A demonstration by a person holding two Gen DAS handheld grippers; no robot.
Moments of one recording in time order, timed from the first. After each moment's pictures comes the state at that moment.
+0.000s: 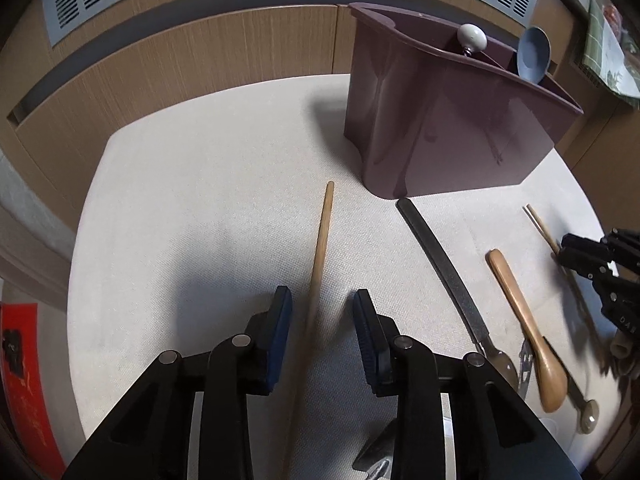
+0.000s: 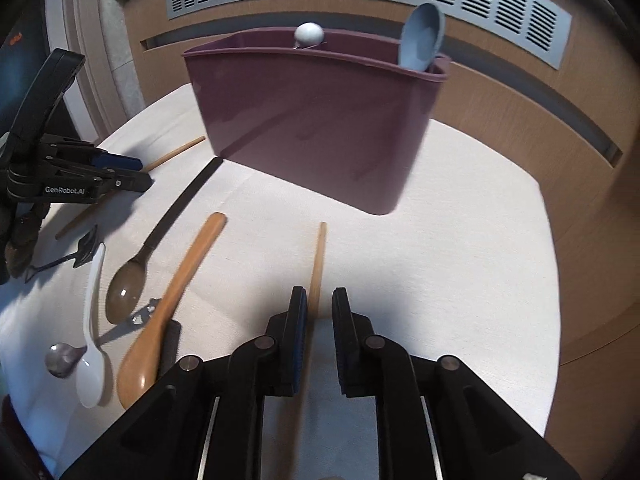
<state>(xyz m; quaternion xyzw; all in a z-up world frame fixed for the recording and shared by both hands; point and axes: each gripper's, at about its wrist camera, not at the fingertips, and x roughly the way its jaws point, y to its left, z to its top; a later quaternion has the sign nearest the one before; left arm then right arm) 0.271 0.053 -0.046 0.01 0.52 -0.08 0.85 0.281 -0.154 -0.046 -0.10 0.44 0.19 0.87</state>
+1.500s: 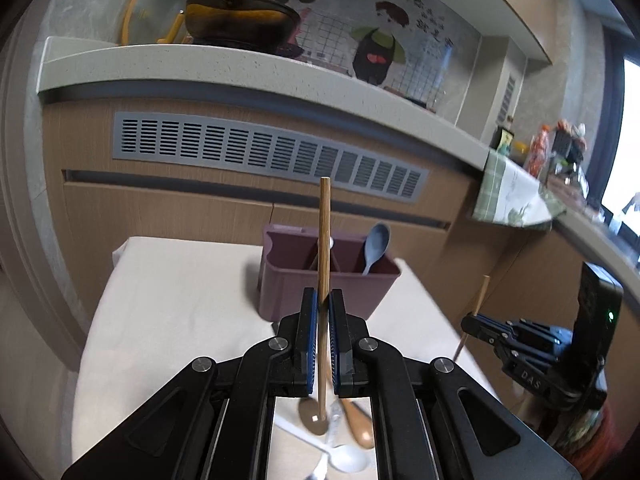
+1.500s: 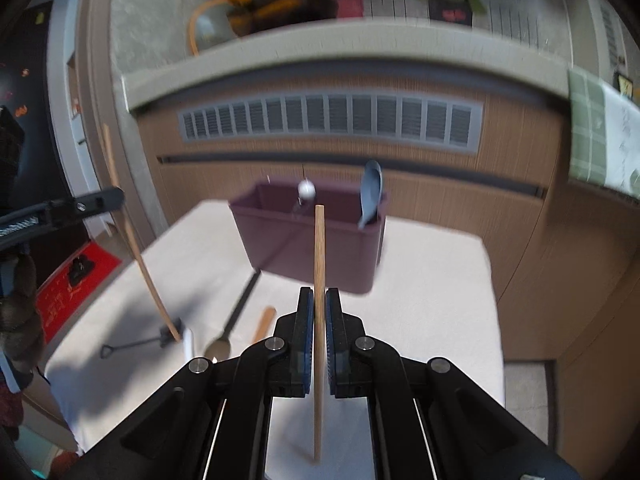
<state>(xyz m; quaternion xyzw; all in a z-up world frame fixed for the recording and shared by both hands) 0.154 0.033 0.109 -0.12 0.27 -0.13 0.95 0.203 -0.179 0.072 -0.01 0.29 0.17 0.94</state>
